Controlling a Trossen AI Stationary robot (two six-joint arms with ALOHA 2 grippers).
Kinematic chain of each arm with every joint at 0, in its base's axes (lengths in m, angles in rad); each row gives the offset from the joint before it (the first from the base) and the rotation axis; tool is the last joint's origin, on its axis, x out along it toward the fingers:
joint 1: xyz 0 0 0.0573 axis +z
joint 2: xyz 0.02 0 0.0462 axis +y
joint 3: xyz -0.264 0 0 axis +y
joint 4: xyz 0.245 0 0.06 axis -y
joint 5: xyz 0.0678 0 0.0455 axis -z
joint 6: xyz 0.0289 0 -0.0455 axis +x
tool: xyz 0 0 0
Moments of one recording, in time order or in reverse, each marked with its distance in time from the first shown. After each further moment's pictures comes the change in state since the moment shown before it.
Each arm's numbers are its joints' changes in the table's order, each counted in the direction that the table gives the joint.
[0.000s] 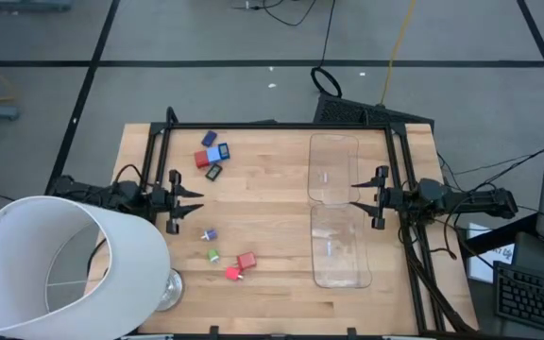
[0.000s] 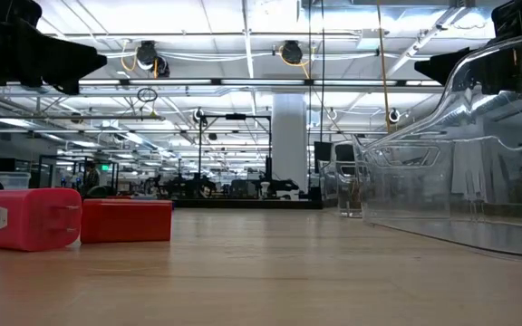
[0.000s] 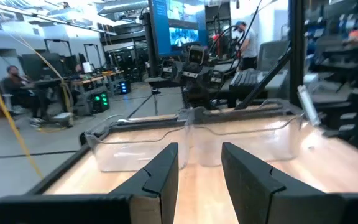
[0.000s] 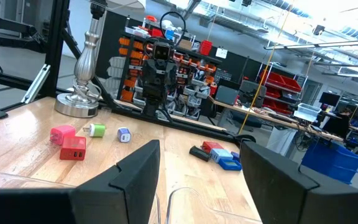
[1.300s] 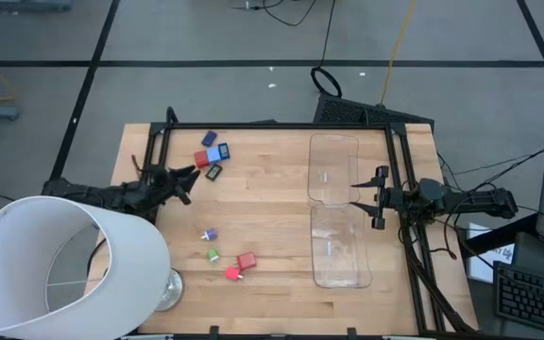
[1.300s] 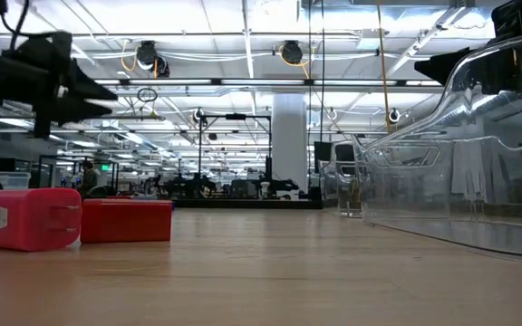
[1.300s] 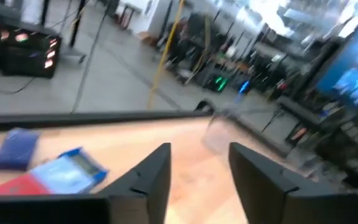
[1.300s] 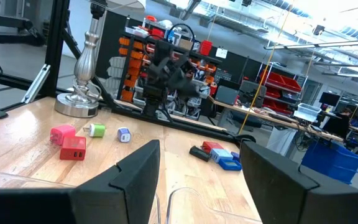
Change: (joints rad) left arm 0.092 0.106 0.000 -0.066 -0.580 -0.634; right arm 0.000 0.000 0.000 0.000 0.000 0.000
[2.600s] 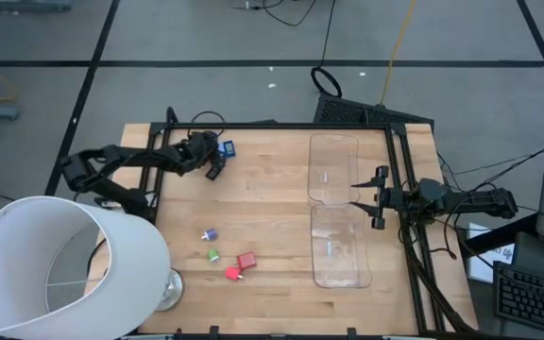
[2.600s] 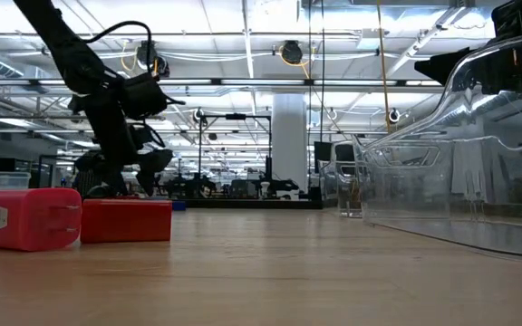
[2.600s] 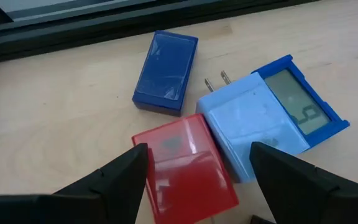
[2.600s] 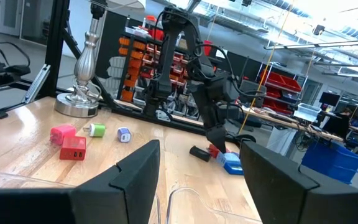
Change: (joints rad) left arm 0.757 1.336 -0.537 -0.208 0.407 -0.098; right arm 0.000 0.000 0.000 0.000 0.000 0.000
